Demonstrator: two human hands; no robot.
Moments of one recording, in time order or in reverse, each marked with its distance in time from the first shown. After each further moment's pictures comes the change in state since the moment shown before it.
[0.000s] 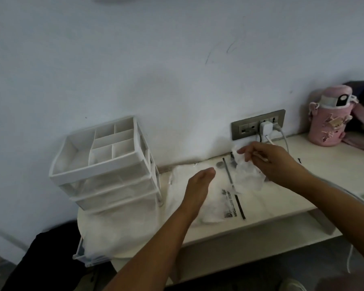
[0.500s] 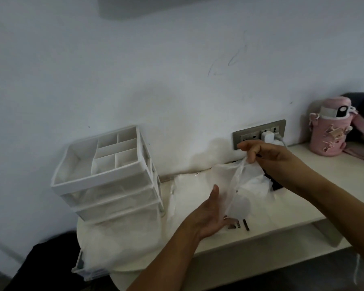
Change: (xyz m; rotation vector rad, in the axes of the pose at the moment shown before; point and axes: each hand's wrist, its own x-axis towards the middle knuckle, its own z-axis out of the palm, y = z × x) left_hand 0.003 -0.019 0.009 -0.732 -0.495 -0.343; right_hand 0.003 -0.029 -0.014 0.518 -0.098 0.038
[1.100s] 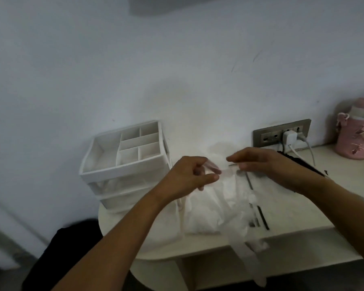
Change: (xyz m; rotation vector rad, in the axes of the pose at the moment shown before) left_hand -0.101 0.113 0.029 1.289 0.300 0.446; right_hand 0.021 -0.008 0.038 -0.133 -0.249 0.153
